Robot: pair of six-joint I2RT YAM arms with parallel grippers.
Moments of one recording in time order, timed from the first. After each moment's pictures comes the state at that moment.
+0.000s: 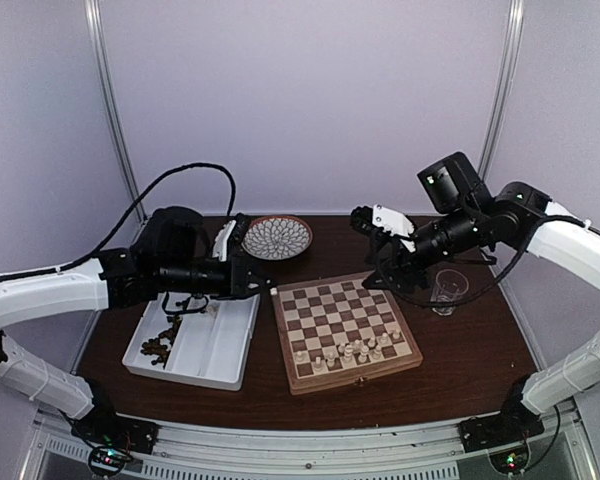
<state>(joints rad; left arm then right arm) -0.84 1.30 0.99 -0.18 0.39 -0.60 0.76 1.31 1.36 -0.84 -0.40 -0.48</state>
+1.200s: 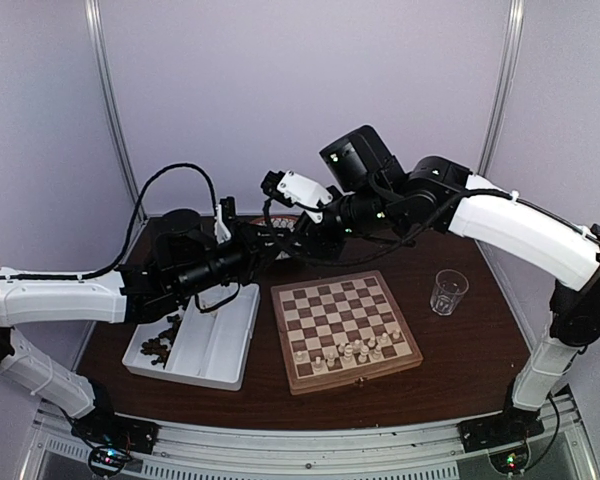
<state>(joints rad) -0.96 1.35 0.88 0.43 -0.05 -1.23 1.04 1.72 1.86 -0.78 0.07 -0.23</state>
